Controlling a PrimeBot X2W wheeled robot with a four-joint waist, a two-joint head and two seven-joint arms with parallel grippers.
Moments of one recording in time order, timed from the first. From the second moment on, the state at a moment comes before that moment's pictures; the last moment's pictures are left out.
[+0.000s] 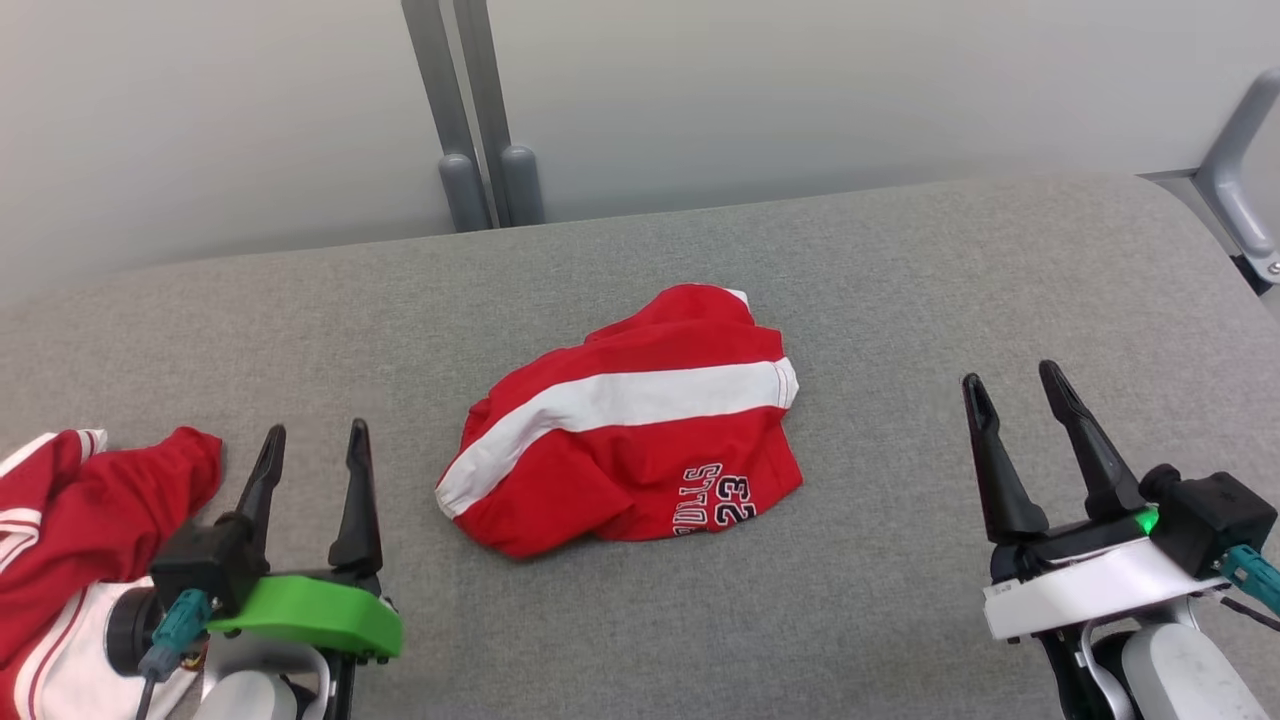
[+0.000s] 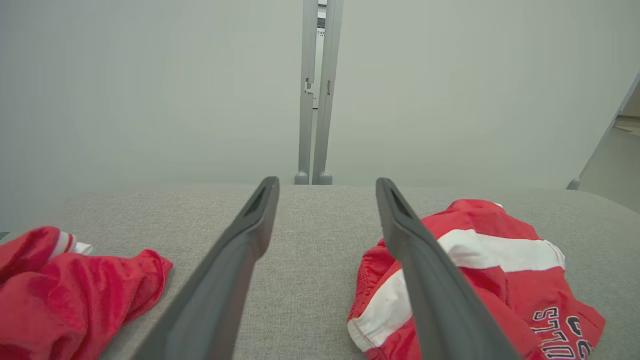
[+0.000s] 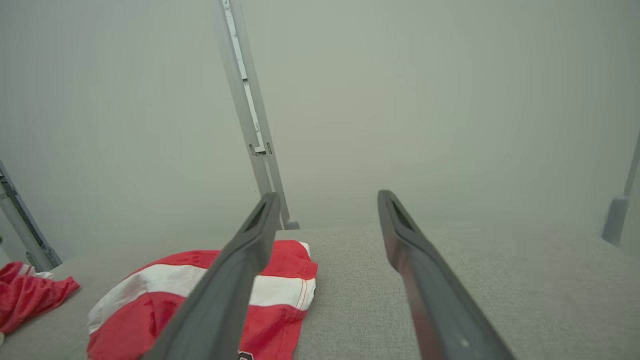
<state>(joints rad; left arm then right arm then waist) -0.14 0.27 -0.30 0.21 -0.49 0.12 -0.26 -0.05 -0.20 0.14 -0.01 0.37 0.13 -0.26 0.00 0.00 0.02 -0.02</state>
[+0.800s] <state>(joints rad) 0.07 0.08 -0.03 0.12 -0.23 -0.02 -0.26 0.00 -0.20 0.09 0.04 0.34 0.13 -0.26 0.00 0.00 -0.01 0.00</state>
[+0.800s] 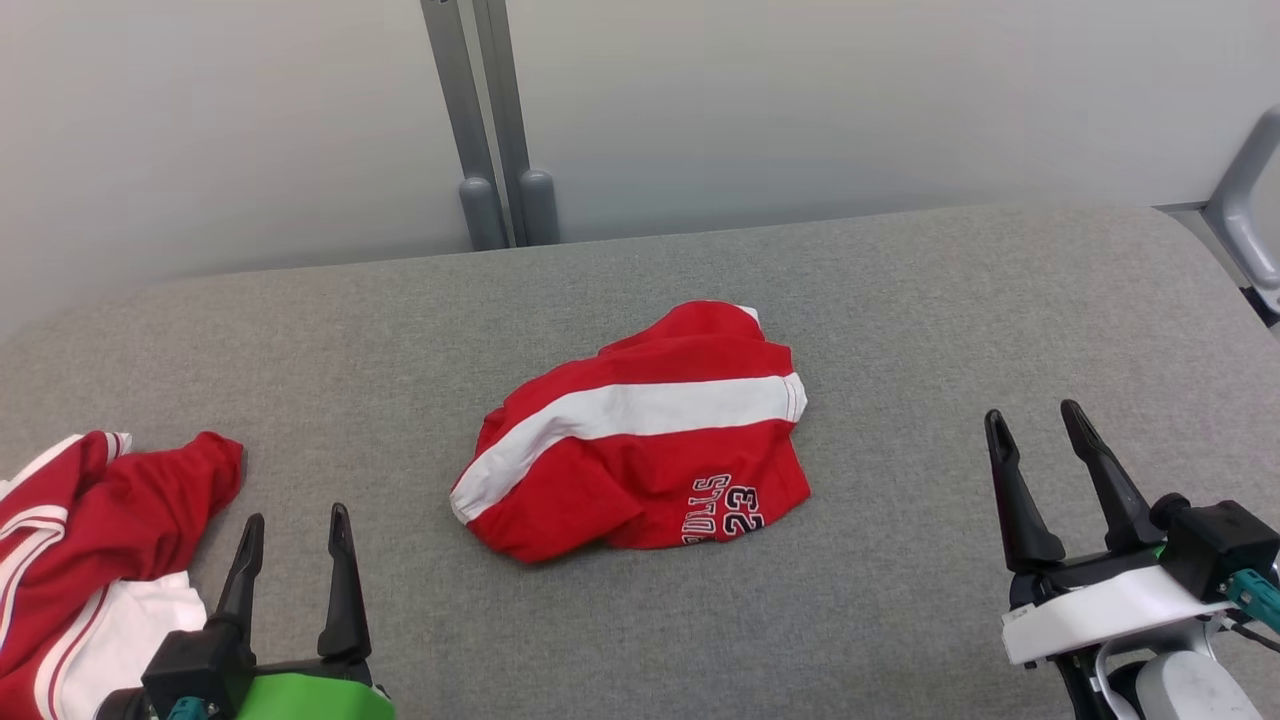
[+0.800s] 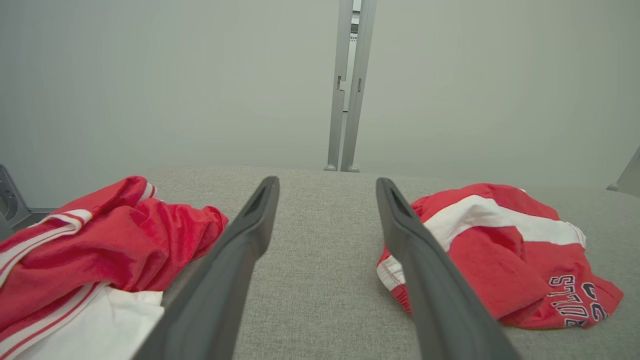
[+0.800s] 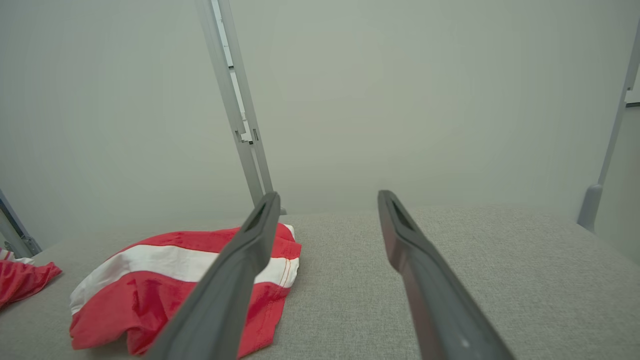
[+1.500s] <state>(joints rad) -0.06 0.05 -0.09 0.31 -0.32 -0.10 -0.14 -0.14 -0.28 0.25 0.28 0.41 0.13 -0.24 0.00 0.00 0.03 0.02</state>
